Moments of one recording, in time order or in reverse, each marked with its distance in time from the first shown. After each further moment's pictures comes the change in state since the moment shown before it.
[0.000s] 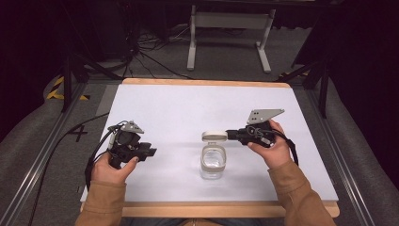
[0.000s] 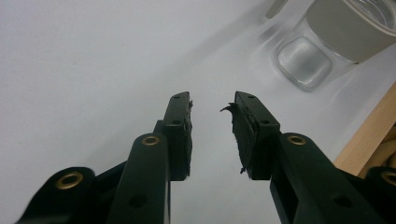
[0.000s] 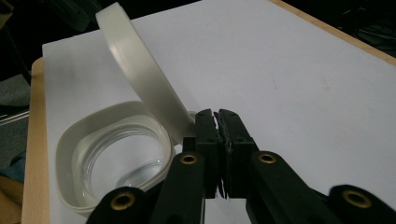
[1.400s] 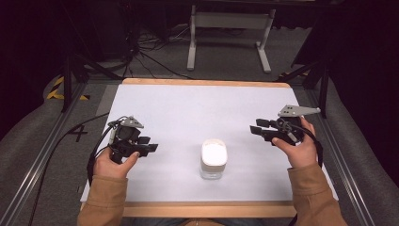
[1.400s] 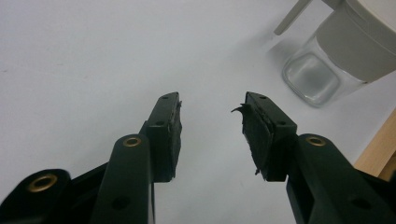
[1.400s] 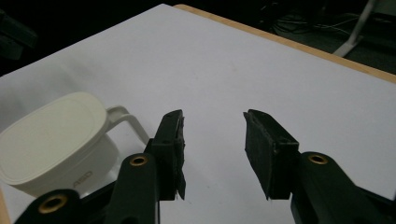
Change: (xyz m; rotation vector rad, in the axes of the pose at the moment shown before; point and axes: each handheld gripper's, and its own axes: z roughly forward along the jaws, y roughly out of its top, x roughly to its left) left arm 0.009 0.009 0.004 -0.031 0.009 -0.009; right arm -0.022 -0.020 -0.065 -0.052 -0.248 0.193
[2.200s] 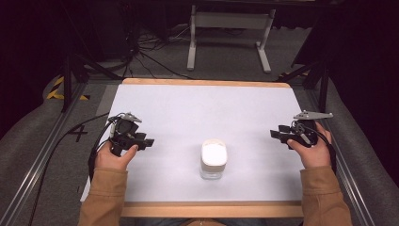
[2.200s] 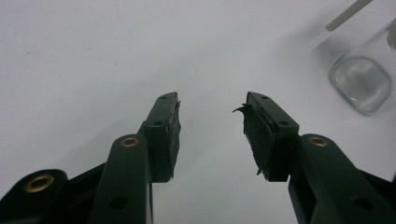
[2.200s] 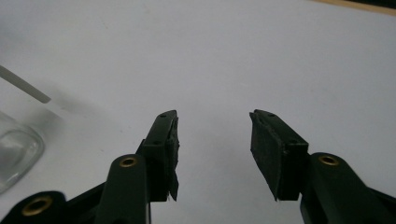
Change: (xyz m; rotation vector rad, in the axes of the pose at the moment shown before) left arm 0.033 -0.002 0.023 0.046 0.035 -0.070; right arm -0.053 -0.047 -0.012 0.145 -0.197 0.156
